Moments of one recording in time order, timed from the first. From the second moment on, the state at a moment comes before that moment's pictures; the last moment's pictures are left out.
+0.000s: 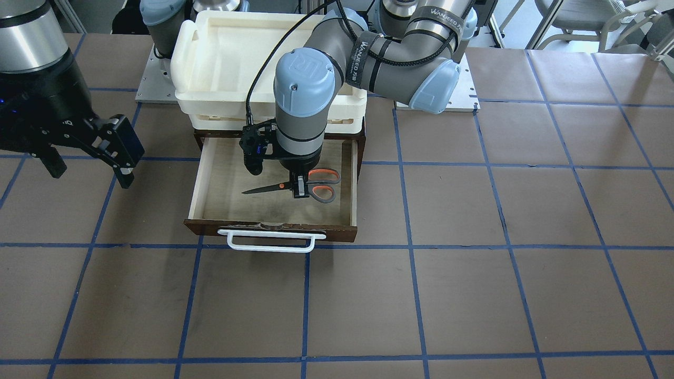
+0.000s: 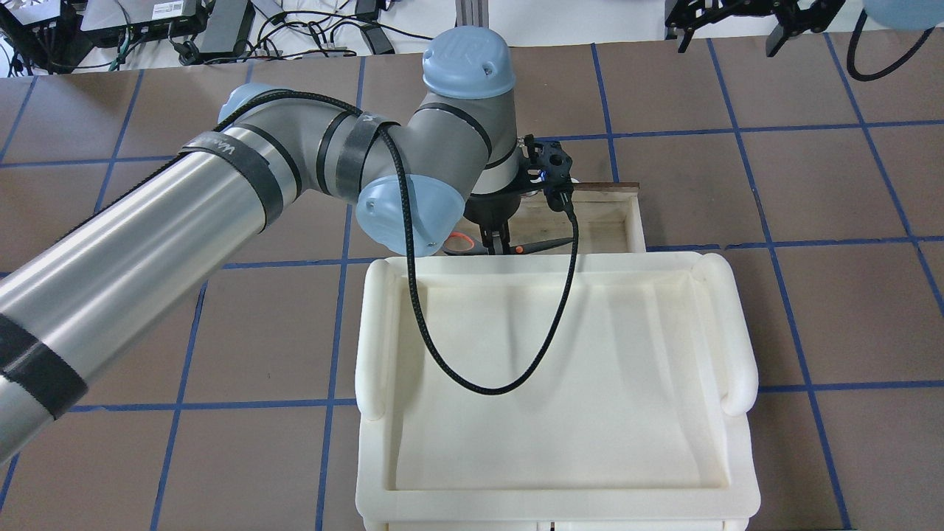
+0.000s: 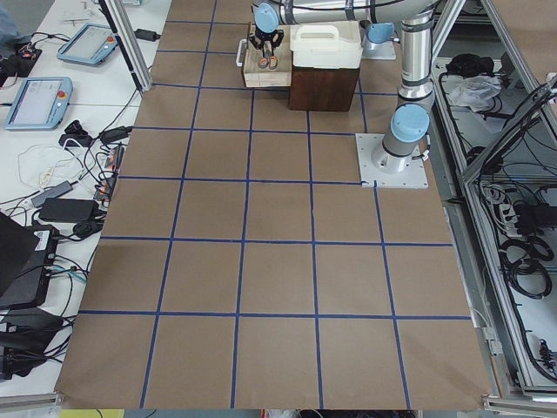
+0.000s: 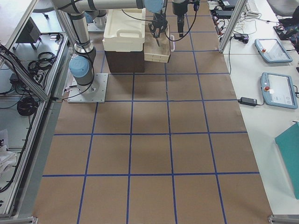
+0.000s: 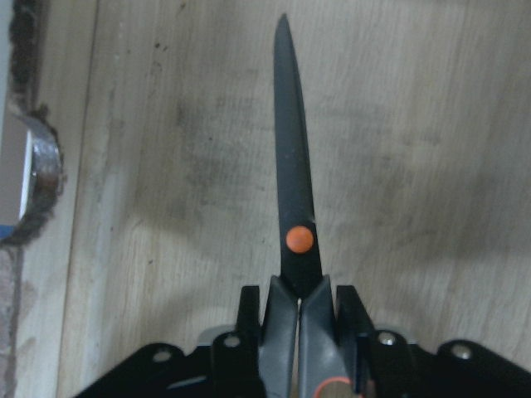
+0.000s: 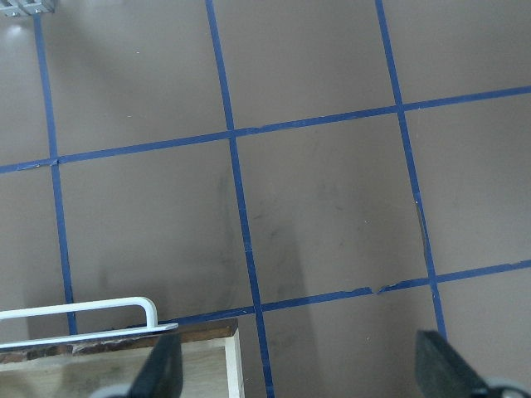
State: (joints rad) left arm -2.01 -1.93 -1.57 -1.26 1.47 1.01; right arm 1.53 -1.45 1.38 -1.72 -1.61 0.10
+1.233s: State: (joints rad) left arm -2.01 -1.93 -1.59 -1.25 1.34 1.01; right arm 1.53 -1.46 1.38 -1.72 -1.60 0.10
